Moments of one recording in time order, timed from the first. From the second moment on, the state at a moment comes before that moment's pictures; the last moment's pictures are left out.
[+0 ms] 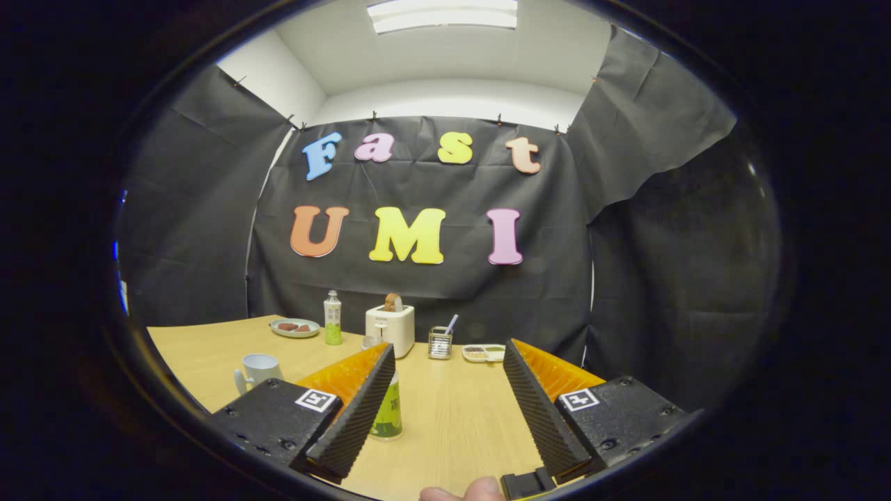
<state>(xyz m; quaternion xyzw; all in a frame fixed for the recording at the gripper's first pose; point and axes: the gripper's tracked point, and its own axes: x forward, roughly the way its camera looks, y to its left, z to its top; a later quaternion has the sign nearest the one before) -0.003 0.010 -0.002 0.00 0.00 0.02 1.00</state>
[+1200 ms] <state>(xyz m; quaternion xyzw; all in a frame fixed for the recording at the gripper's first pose) 0.004 0.060 -0.065 0.01 0.09 0.09 0.99</state>
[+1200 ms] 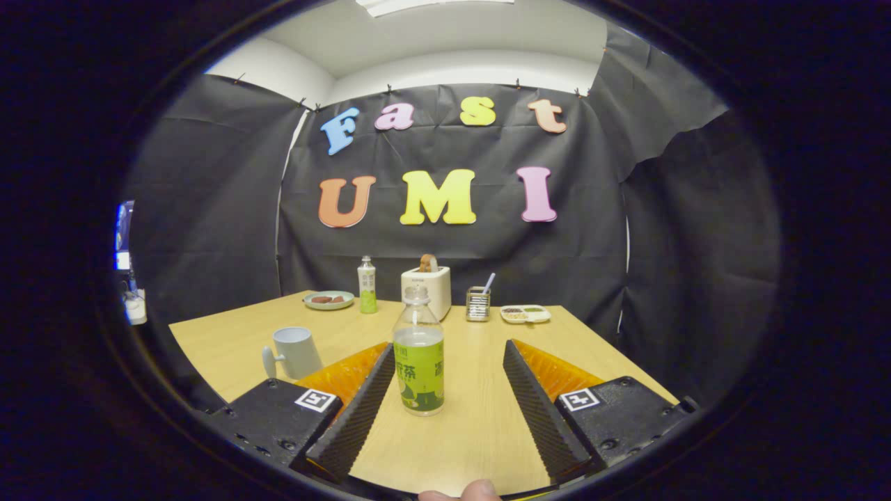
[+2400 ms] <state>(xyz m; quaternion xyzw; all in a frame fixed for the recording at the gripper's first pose) 0.087 0.109 -0.132 0.02 0.17 0.07 0.98</state>
